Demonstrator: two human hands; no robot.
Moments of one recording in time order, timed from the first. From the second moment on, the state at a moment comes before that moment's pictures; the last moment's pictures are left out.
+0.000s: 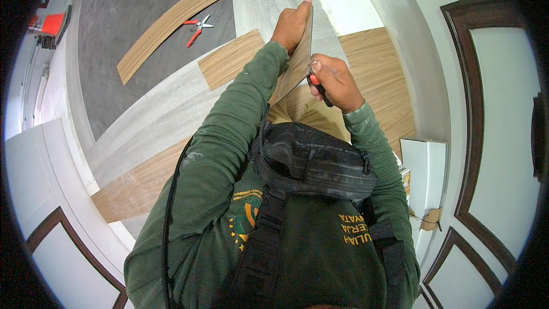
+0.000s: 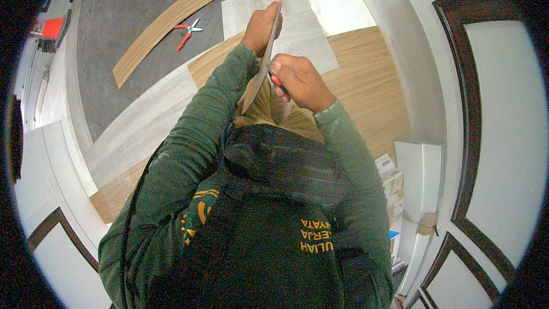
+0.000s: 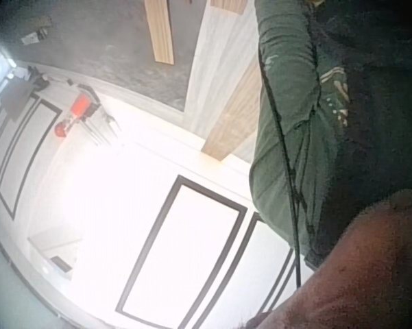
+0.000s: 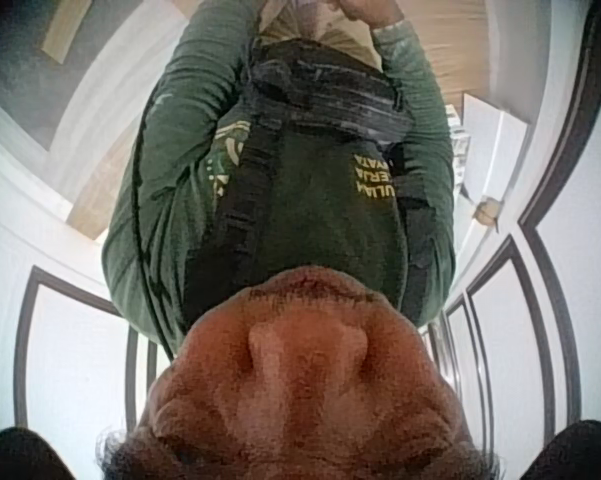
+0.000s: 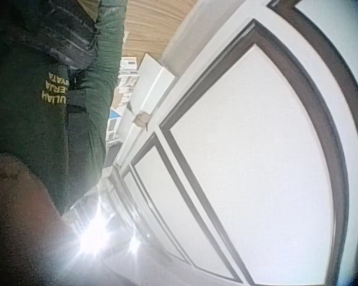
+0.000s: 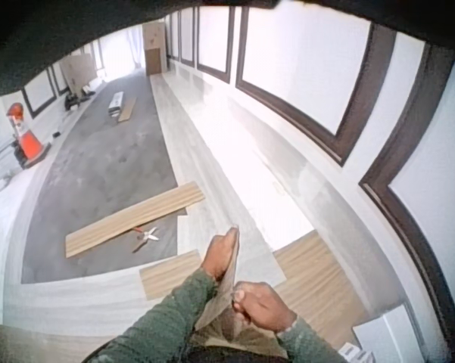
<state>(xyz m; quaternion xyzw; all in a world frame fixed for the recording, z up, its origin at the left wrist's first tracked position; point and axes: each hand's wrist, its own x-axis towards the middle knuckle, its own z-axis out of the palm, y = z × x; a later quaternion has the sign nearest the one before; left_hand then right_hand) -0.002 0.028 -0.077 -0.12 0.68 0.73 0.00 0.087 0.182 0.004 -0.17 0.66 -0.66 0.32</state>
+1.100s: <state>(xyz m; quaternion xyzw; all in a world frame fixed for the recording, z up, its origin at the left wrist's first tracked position) -0.034 -0.010 -0.114 -0.15 0.56 0.81 0.08 0.095 0.198 -0.023 -0.23 0.61 -0.70 0.30</state>
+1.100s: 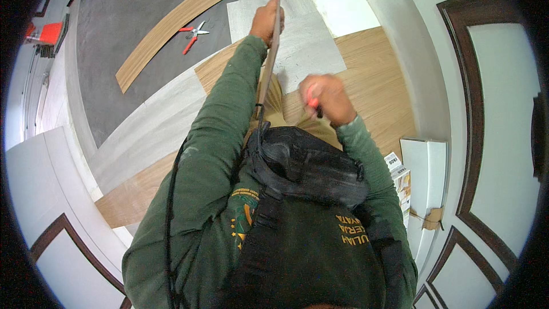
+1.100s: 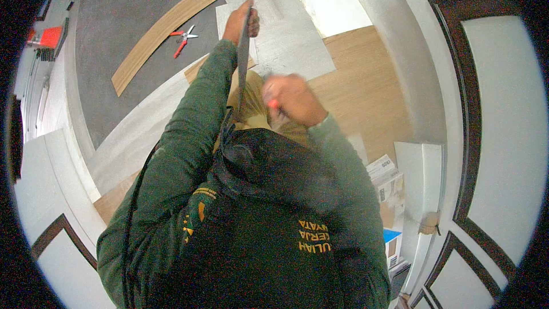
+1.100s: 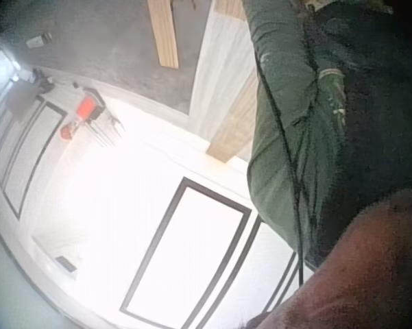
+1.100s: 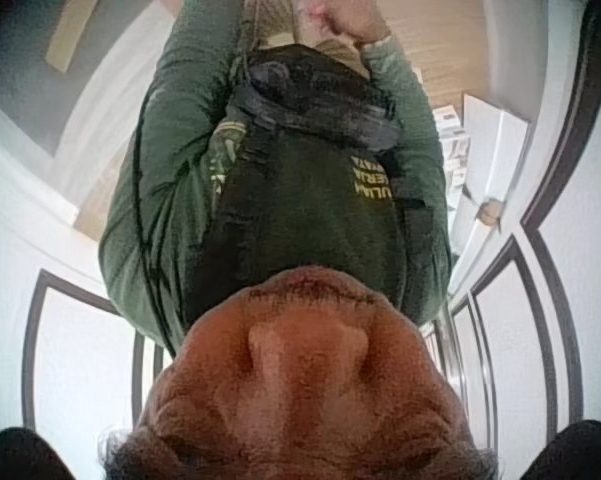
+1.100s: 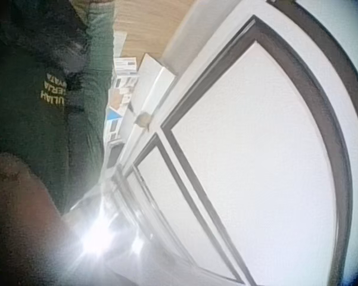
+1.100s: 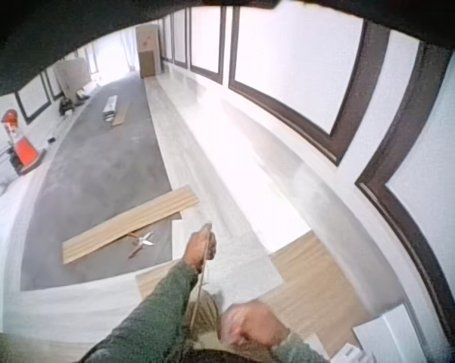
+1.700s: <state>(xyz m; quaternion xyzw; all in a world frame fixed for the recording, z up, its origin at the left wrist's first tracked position) -0.024 0.018 -0.017 -0.05 0.91 0.40 -0.08 0.101 0.357 -0.227 0.31 0.72 -0.63 0.00</state>
